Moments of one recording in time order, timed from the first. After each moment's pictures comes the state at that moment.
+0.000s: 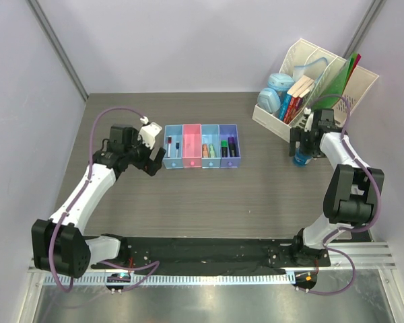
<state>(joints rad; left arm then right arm) -0.21 1.23 0.96 -0.51 0.27 0.36 -0.17 1.62 1.16 -0.58 -0.01 -0.08</state>
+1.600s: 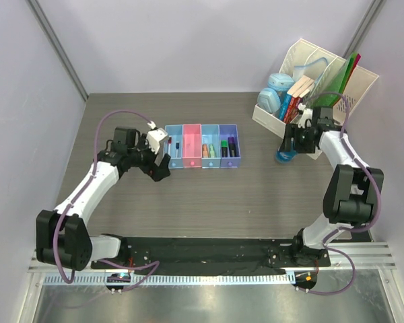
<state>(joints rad) -0.21 1.27 0.92 -0.49 0.47 0.40 -0.16 1.65 1.18 -0.54 -0.23 -0.07</state>
